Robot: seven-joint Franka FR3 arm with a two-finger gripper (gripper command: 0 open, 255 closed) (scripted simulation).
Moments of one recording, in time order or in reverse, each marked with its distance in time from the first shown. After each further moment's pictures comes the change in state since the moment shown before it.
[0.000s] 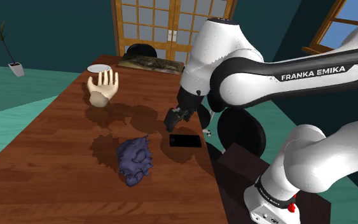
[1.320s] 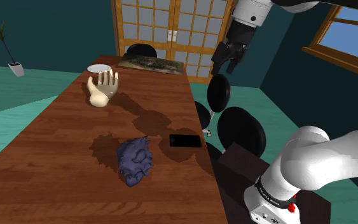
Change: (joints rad) arm -0.133 -0.147 -0.339 0.316 -0.111 -0.549 -0.175
